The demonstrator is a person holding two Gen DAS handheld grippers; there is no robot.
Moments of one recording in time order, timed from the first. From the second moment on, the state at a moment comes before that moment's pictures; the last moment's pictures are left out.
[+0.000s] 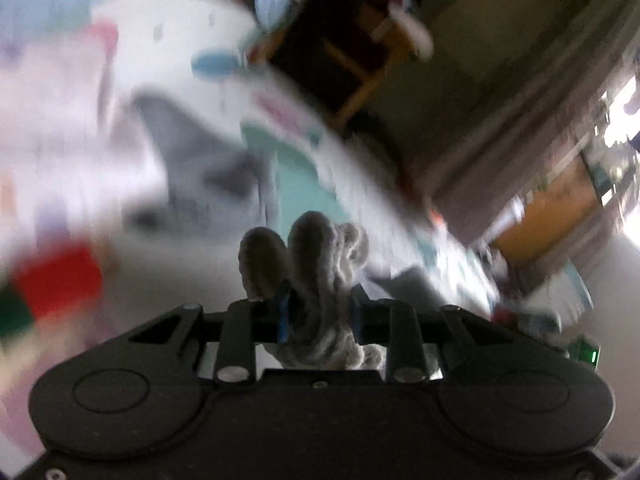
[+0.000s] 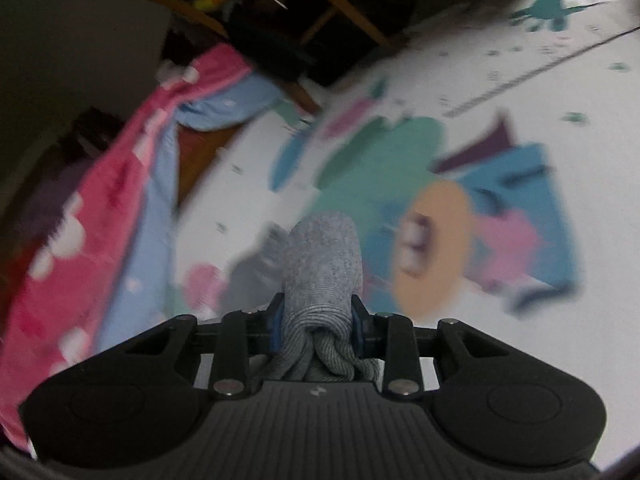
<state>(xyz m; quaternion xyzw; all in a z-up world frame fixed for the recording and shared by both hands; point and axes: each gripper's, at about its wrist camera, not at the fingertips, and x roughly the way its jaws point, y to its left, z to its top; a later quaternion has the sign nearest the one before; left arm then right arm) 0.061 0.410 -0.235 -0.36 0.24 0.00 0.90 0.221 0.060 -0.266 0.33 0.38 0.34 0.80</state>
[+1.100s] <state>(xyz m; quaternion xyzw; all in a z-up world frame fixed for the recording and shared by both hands) 0.136 0.495 -0.210 -0.28 0.25 0.17 0.91 0.276 0.209 -0.203 0.13 0.38 0.36 0.85</state>
